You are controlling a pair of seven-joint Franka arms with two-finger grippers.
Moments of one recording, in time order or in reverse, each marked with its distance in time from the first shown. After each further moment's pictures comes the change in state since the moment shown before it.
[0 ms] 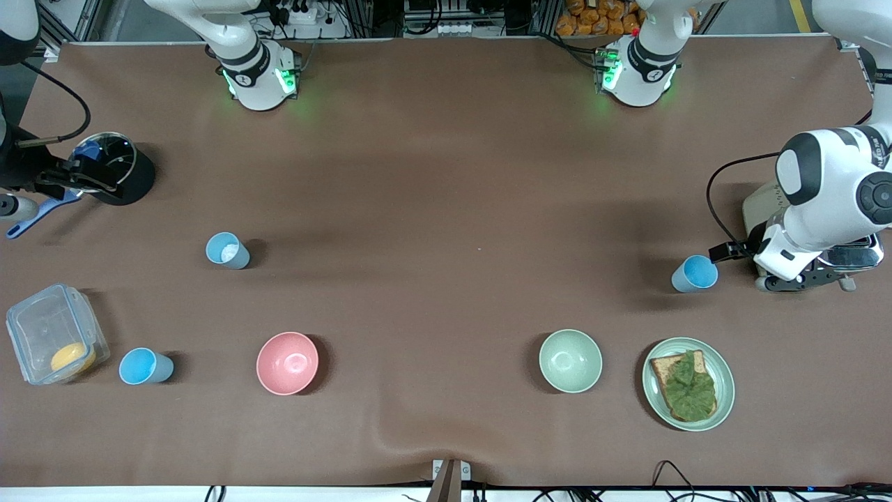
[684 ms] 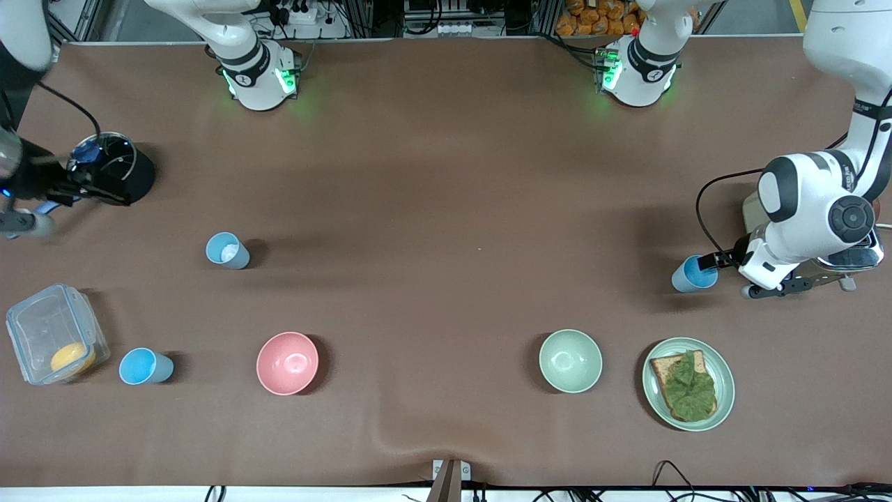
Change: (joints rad) left arm 0.021 0.128 -0.004 -0.011 0.000 0.127 0.000; right arm -0.003 0.087 -0.001 -0.013 -0.032 -0.003 0.001
